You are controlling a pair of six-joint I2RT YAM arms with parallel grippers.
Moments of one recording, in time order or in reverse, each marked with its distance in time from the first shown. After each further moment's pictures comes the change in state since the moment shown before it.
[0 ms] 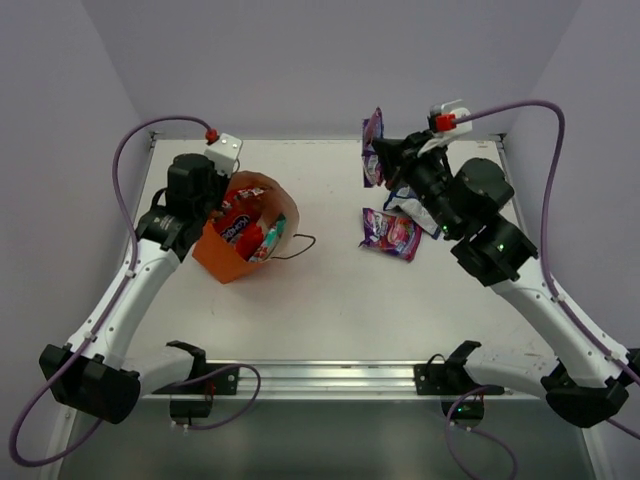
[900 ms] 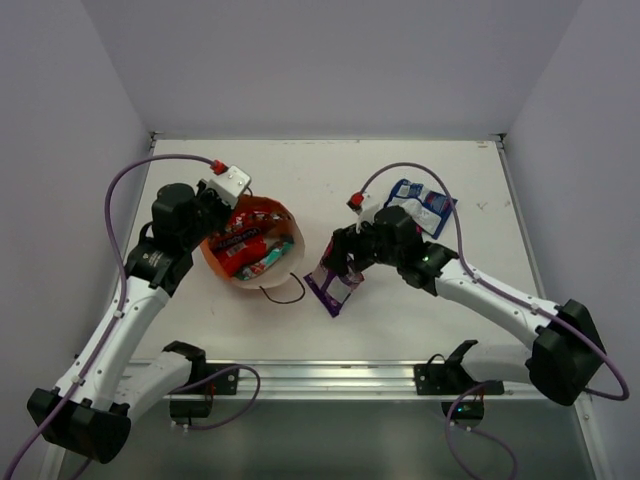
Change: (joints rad) left arm 0.002 -0.213 -0.207 0.129 0.365 0.146; right arm -0.008 0.129 -0.601 0.026 -0.401 0.219
